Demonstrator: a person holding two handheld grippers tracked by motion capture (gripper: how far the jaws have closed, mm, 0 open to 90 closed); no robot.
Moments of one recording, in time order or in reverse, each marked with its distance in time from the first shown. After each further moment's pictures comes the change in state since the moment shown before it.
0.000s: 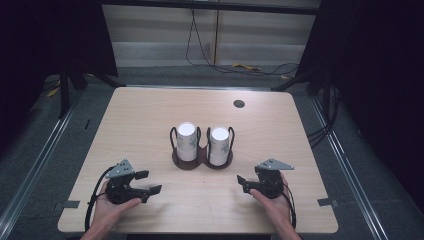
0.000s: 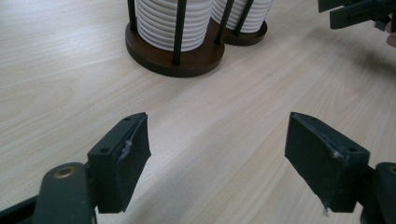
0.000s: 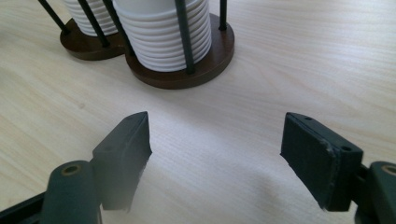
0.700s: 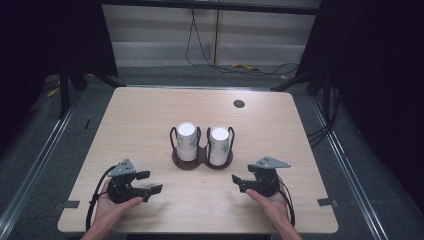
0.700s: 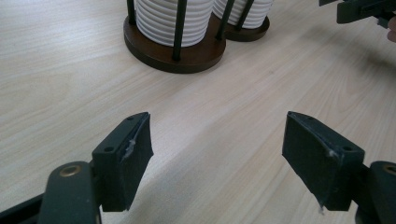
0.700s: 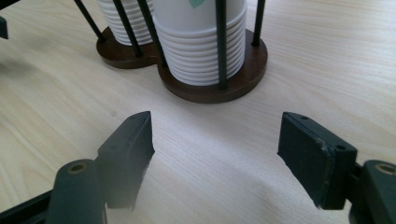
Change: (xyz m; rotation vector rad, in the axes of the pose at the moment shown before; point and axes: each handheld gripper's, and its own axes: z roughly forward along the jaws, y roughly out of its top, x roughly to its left) left arm 0.001 0.000 0.003 0.014 0.004 -0.015; right arm 0.007 0.008 0.004 -0.015 0.100 -0.037
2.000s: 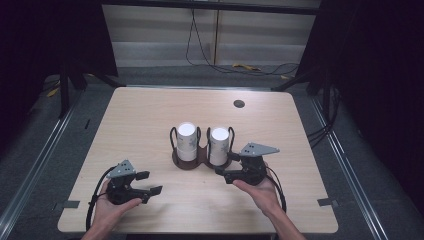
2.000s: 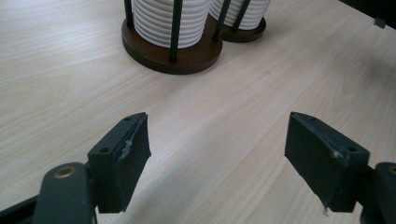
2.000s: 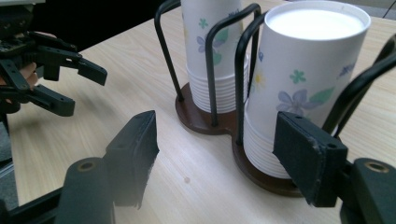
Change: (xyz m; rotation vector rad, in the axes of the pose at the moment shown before) left arm -0.003 0.000 -0.002 -0.002 0.002 0.007; right arm 0.033 0.057 0.002 -0.091 0.207 -0.125
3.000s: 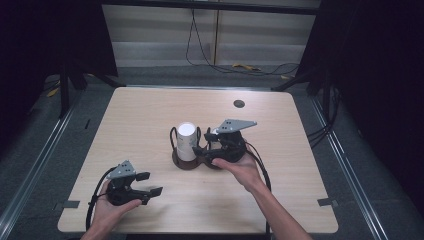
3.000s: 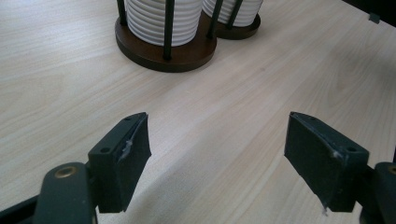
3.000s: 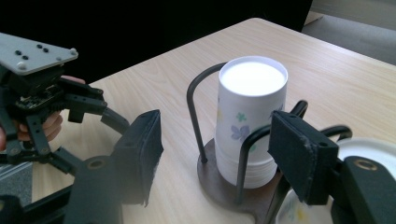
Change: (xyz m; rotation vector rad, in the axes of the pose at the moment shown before) left arm -0.002 0.000 -0.001 0.011 -0.013 0.016; right arm 0.009 0.069 0.040 -0.006 0.113 -0.081
